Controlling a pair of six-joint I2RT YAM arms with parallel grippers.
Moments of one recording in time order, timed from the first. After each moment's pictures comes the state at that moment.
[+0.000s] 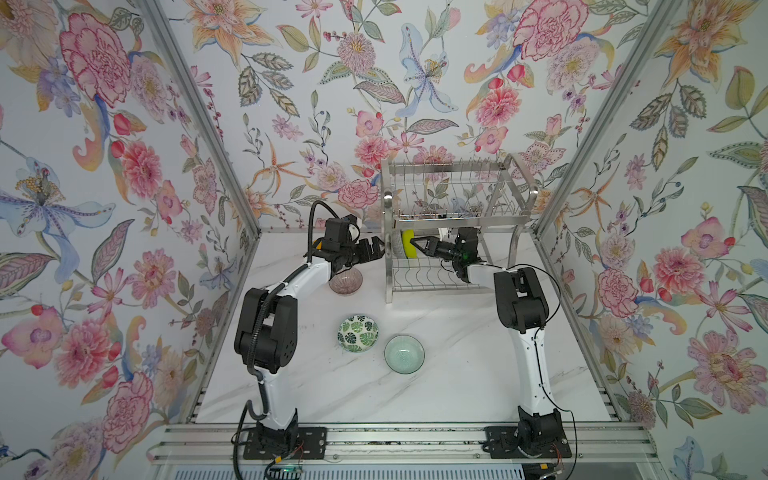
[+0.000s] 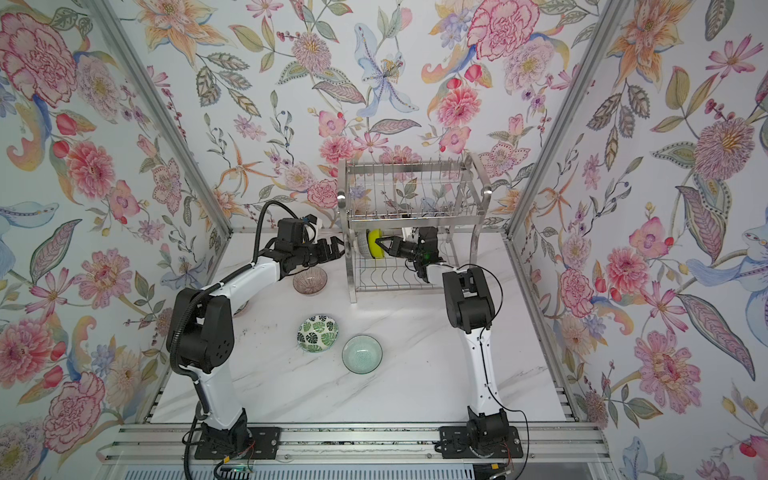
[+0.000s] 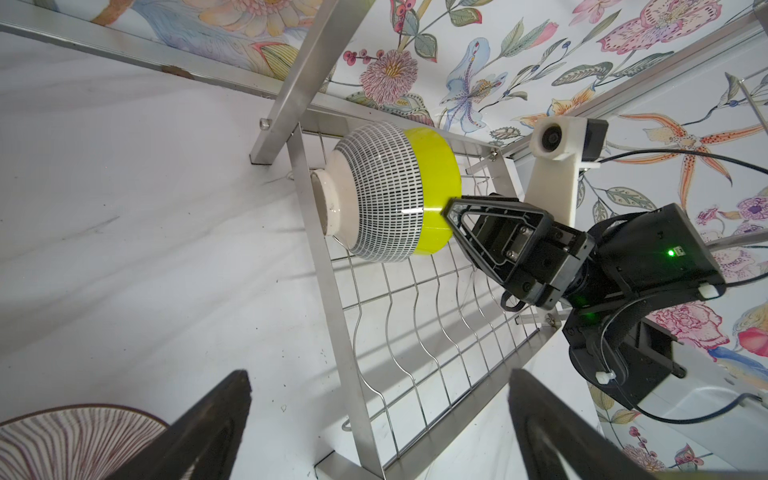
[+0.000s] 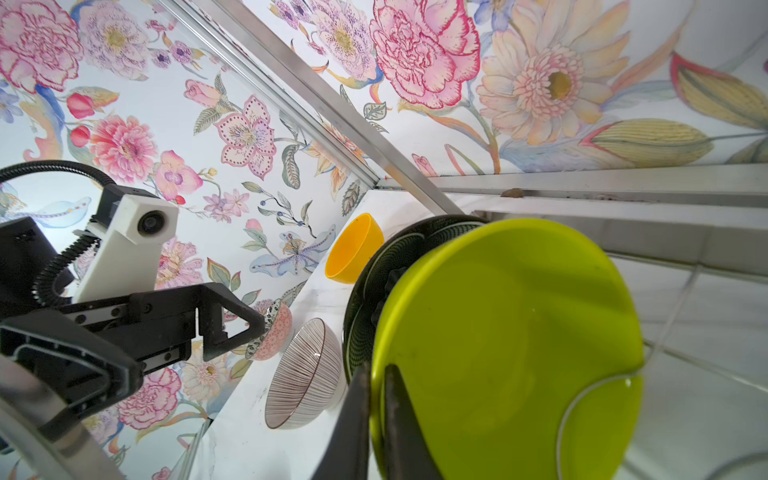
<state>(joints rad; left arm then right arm) -0.30 1.92 1.48 -0.17 0.43 -0.49 0.26 2.44 1.70 0.62 -0.89 0.70</state>
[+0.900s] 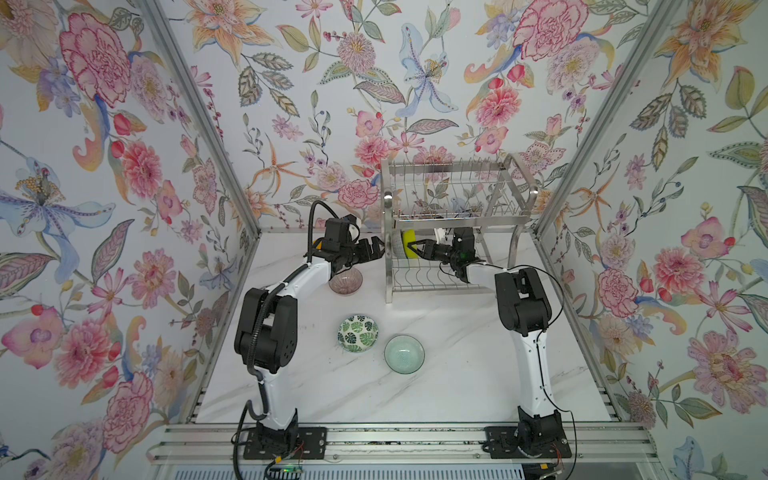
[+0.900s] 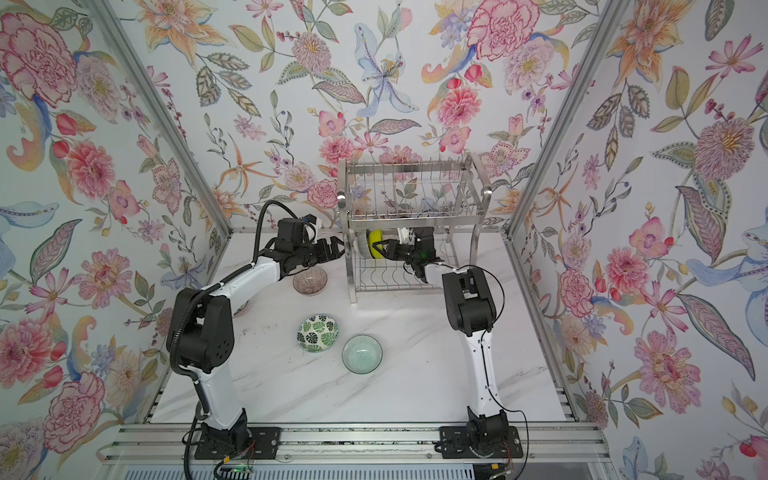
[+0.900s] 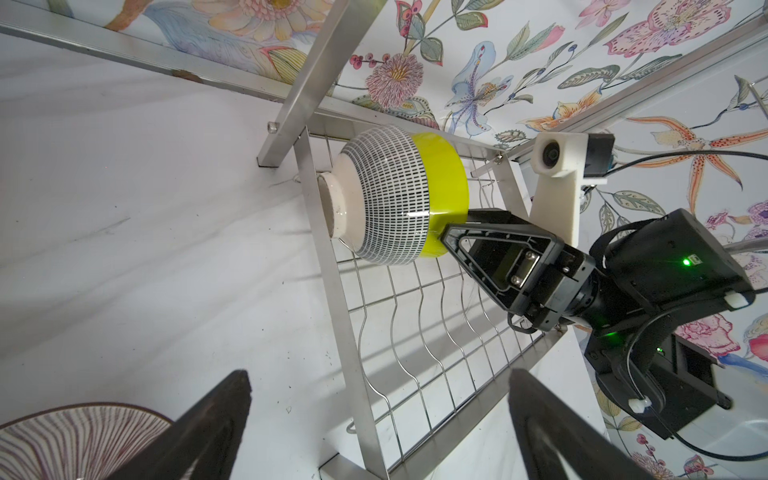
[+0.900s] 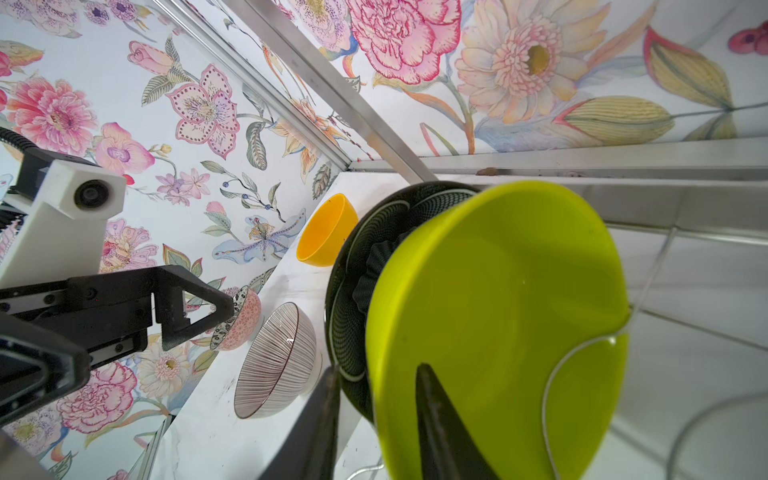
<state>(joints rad) -0.30 1.92 1.48 -0.17 0.41 -0.49 0.28 2.37 1.64 0.49 -0.82 0.58</state>
